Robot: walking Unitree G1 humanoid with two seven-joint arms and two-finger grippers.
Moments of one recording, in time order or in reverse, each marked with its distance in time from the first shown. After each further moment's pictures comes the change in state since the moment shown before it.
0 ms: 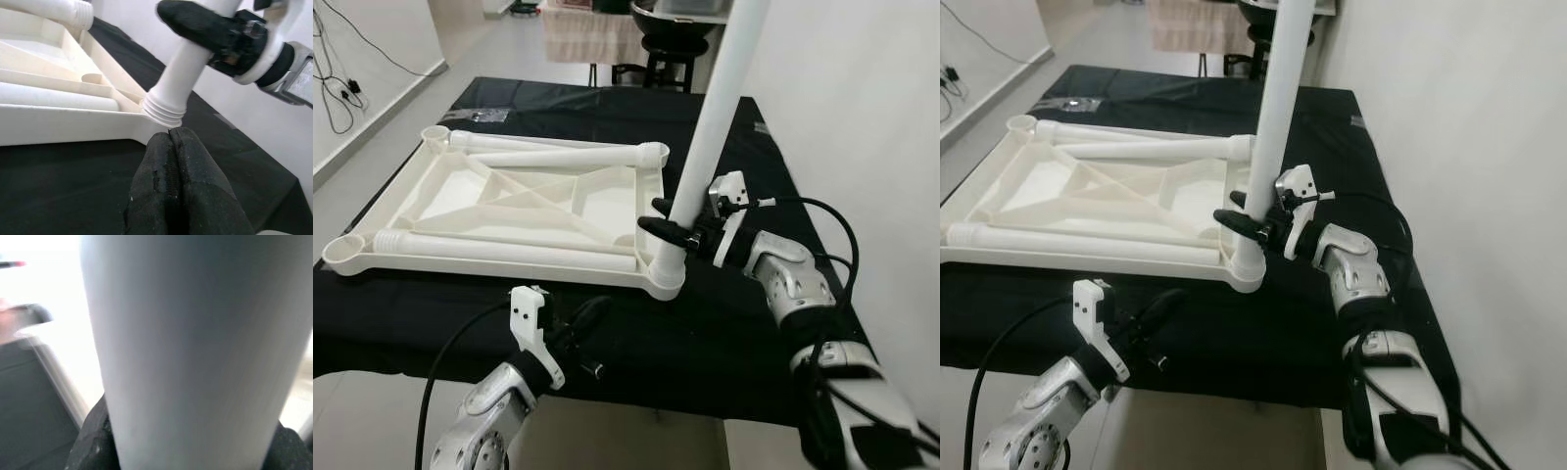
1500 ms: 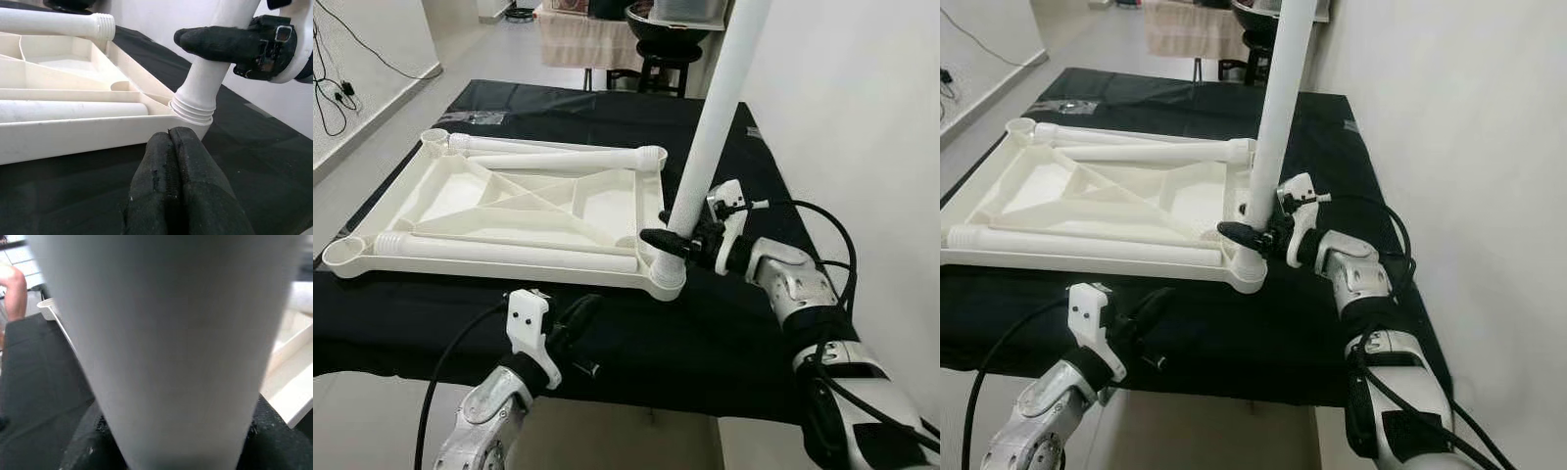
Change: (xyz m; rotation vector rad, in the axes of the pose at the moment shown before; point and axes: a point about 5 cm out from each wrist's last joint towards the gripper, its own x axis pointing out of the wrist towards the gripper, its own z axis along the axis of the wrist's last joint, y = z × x) left arm -0.002 -0.001 0.001 0.186 0.005 0.085; right arm -0.018 -0.018 -0.007 0.053 0.125 0.198
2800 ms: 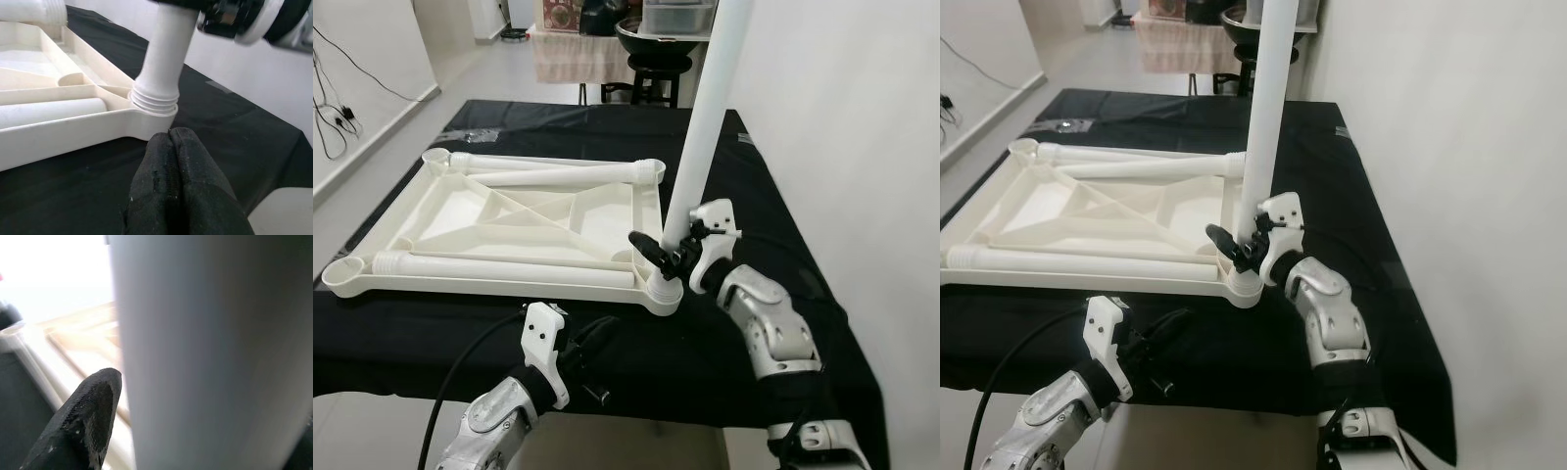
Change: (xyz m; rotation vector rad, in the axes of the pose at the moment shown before) left arm -0.001 -0.011 -0.005 0.007 0.084 -0.145; right arm 0.013 0.039 0.024 -0.121 -0.099 -0.109
